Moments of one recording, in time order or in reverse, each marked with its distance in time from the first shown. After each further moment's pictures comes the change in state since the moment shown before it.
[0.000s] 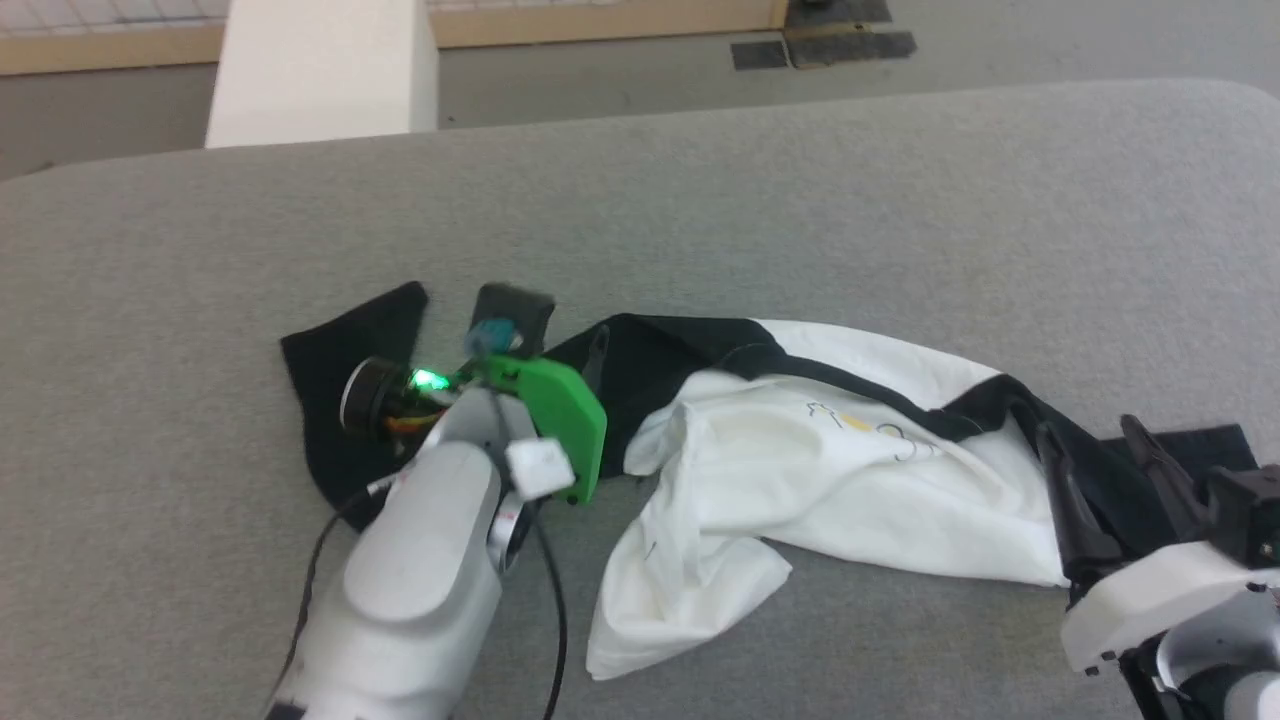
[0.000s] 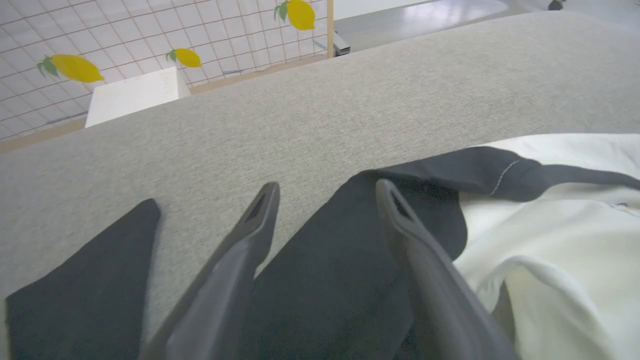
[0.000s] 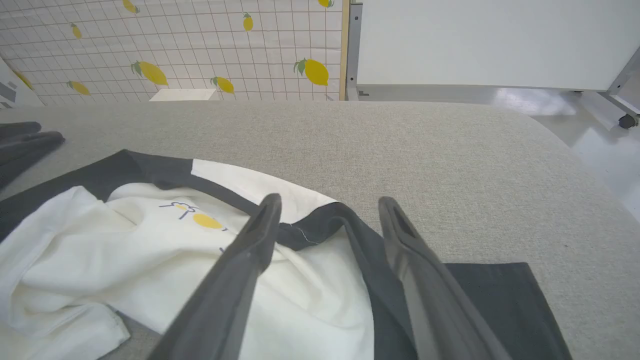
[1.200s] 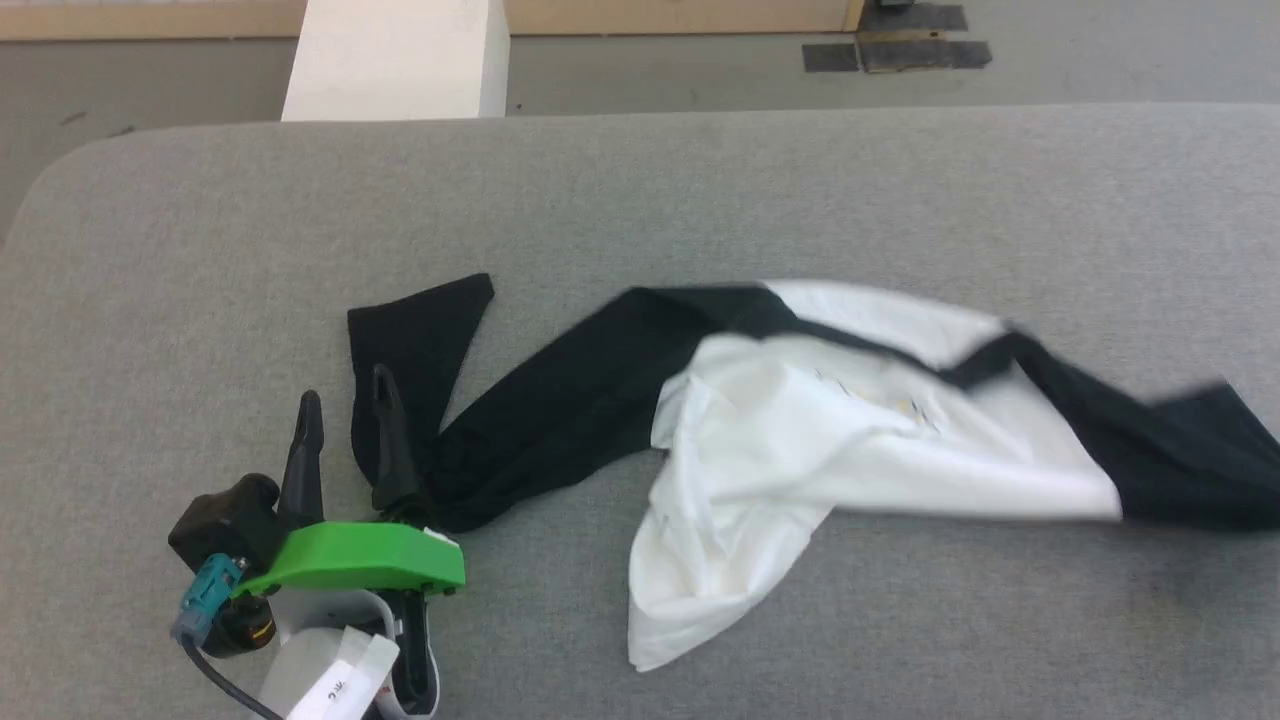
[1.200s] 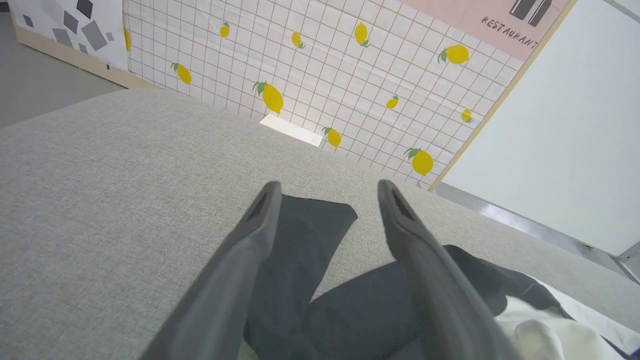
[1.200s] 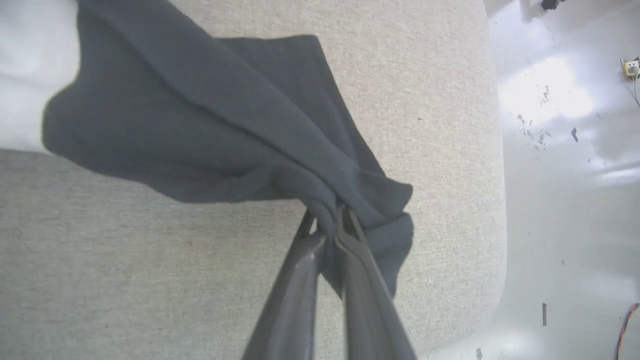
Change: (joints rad) left arm 0.449 -0.020 0.299 -0.476 -0.248 0.154 -0.370; right arm -0.049 -0.258 -0.169 0.083 -0.098 0.000 0.604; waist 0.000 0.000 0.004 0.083
